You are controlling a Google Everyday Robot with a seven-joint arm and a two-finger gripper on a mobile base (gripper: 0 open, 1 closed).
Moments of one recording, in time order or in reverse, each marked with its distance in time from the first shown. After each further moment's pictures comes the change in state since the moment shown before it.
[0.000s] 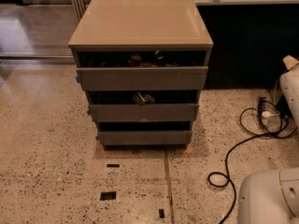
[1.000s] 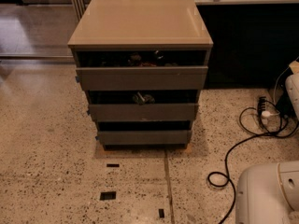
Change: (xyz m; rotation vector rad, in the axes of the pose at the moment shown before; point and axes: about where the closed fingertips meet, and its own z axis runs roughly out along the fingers) arm -0.006 -0.036 0.009 0.073 0.003 -0.057
